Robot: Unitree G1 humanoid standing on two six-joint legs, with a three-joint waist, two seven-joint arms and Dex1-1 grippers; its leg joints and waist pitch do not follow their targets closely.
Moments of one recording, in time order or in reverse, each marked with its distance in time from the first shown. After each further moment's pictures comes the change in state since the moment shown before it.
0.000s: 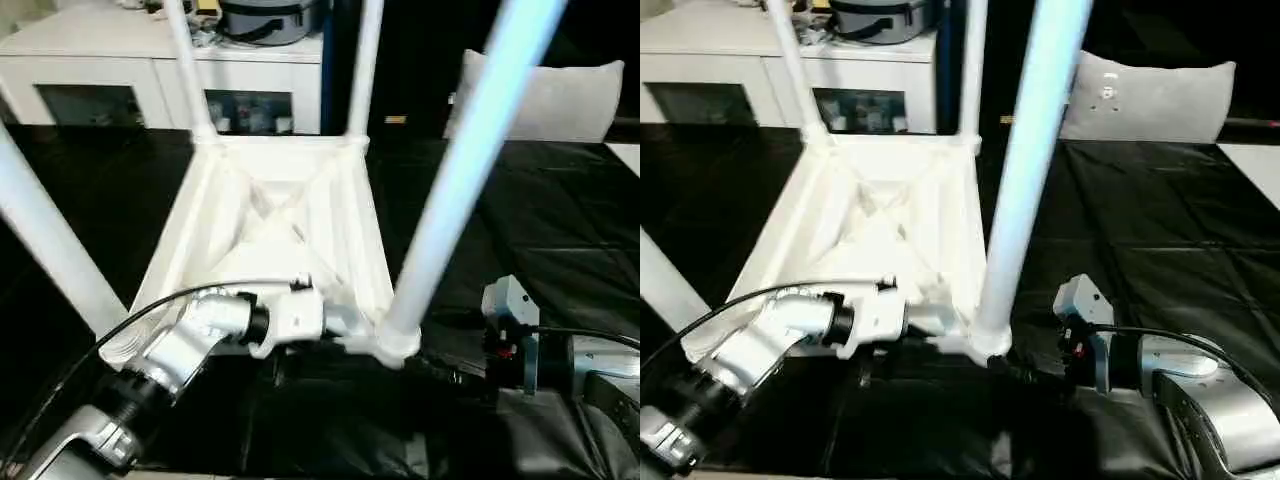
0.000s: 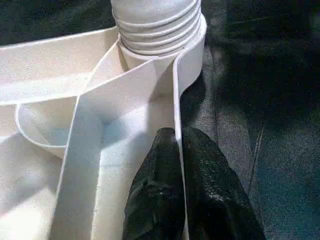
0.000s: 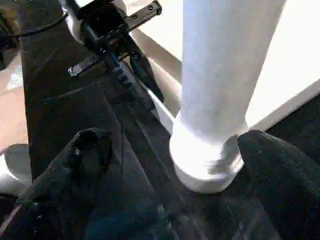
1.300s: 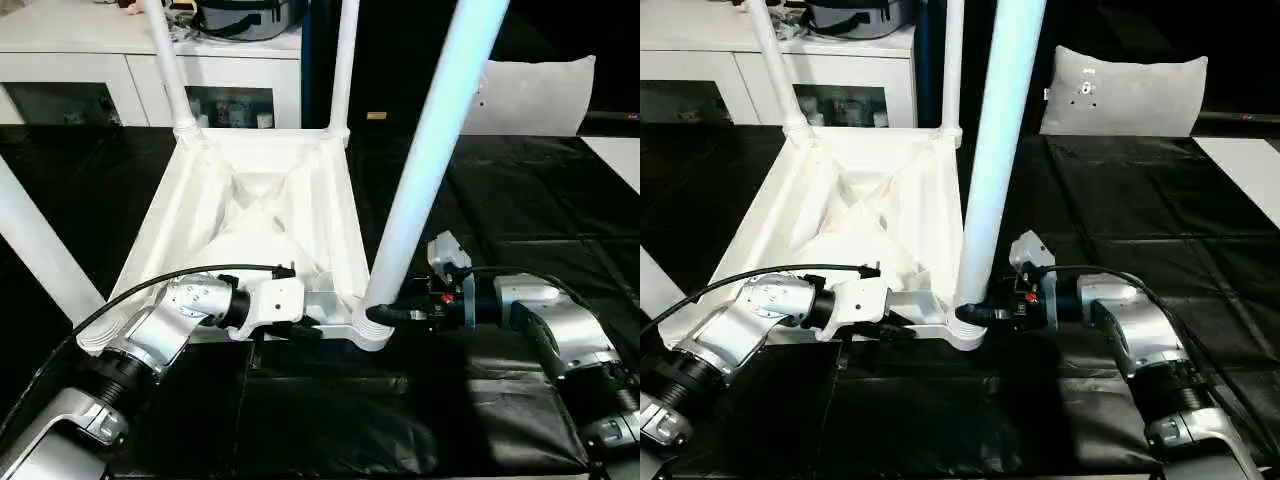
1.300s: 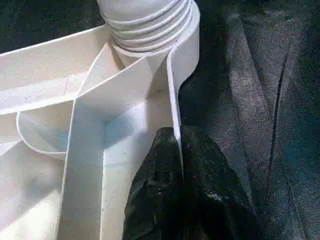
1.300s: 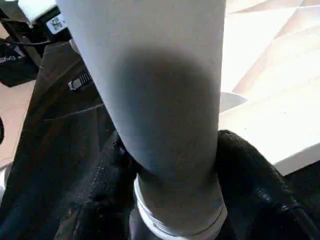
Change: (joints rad) left arm -0.052 0.049 0.014 0.049 0.087 -0.101 -0.050; right arm -0.456 0.214 0.162 0.660 -0.116 -0.245 0.251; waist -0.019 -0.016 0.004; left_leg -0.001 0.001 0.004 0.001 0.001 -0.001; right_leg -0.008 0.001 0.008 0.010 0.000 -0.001
